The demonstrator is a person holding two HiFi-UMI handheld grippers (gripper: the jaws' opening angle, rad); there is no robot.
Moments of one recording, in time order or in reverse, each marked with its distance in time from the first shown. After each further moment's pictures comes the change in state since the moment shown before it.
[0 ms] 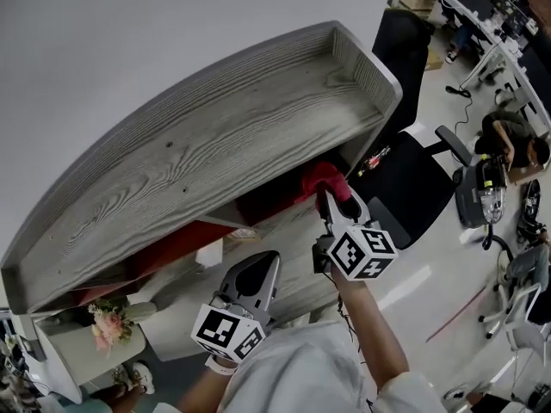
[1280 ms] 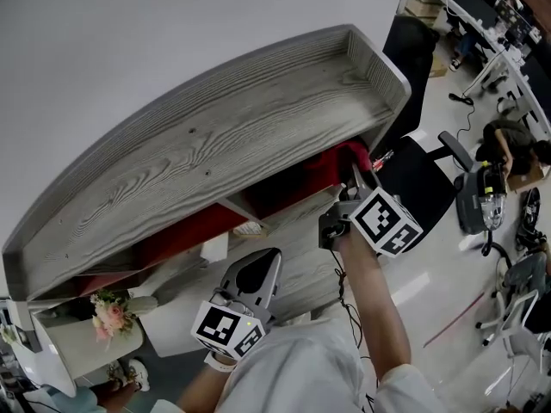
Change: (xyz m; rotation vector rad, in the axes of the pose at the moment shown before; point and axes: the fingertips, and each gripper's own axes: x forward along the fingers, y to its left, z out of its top) left arm -0.021 0.001 0.008 0.025 -0.032 -0.001; right arm 0.014 0.013 0.069 0.233 -0.106 -0.036
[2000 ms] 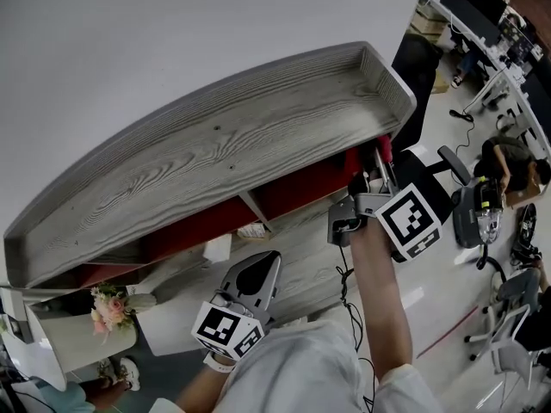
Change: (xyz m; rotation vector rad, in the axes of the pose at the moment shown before) left arm -0.022 0.003 0.006 -0.006 -0.041 0.018; right arm -0.013 0.070 0.061 0.119 -0.137 0.123
